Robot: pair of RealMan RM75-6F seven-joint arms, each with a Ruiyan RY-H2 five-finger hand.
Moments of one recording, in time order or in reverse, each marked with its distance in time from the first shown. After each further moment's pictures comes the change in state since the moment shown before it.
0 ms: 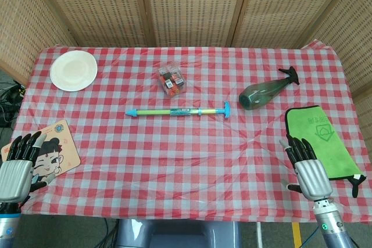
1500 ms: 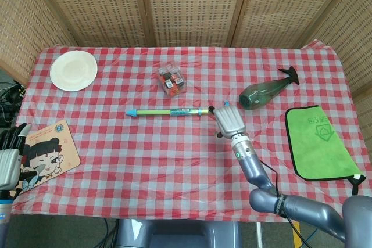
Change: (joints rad) left arm -0.041 0.006 -0.080 0.062 -0.171 -0.103 -0.091; right arm 0.638 -0.414 0.365 0.196 0.668 -0.512 -0.578
